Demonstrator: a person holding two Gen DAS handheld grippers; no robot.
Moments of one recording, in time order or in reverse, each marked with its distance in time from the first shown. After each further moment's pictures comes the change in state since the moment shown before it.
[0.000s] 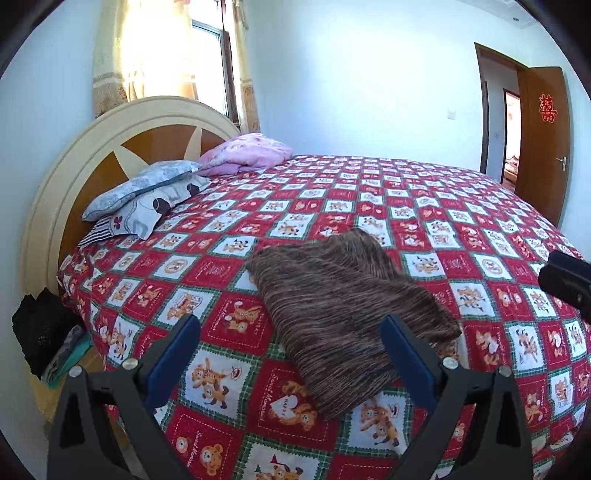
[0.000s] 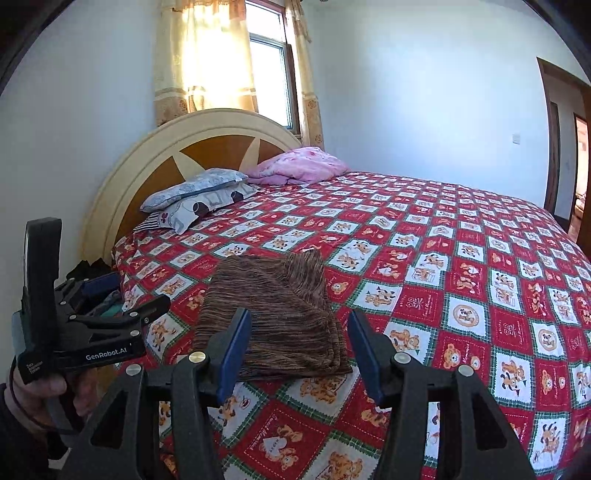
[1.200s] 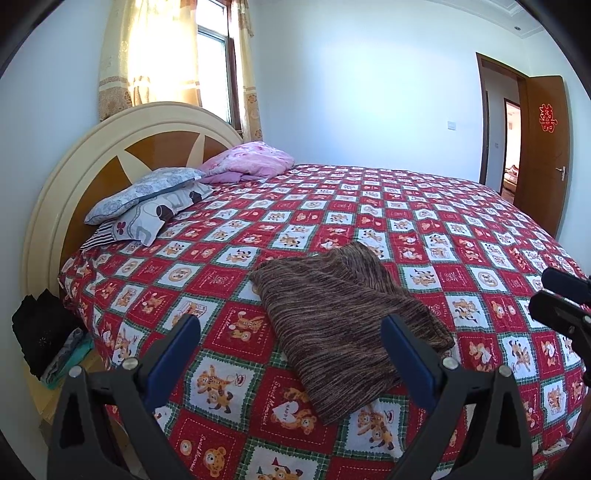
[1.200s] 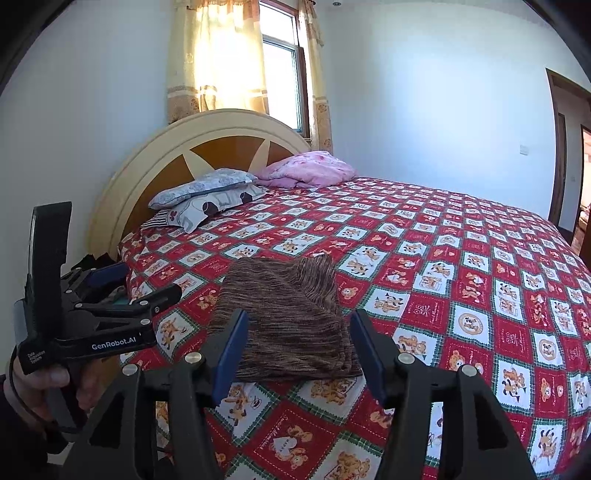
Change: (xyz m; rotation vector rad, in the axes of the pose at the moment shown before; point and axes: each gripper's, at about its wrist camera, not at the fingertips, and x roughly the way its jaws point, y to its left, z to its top) left arm -0.012 0.005 0.005 -0.016 -0.029 -0.003; right arm -0.008 0.015 0.001 -0.036 -0.013 0.014
